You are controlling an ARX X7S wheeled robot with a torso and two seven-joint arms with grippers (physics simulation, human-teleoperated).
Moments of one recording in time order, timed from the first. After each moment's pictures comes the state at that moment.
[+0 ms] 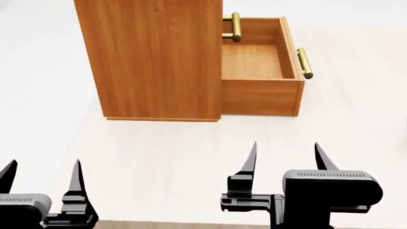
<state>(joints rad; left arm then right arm) -0.13 -0.19 0.13 0.33 -0.21 -0.27 -0.22 0.26 0.20 -0.11 -0.37 0.18 0.47 0.20</state>
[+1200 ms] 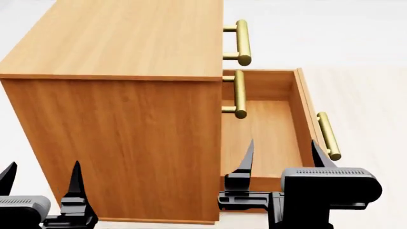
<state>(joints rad) -0.13 -0.22 0.15 0.32 -0.24 -0.25 -0.25 0.27 0.22 -0.14 -0.37 0.22 0.46 0.22</state>
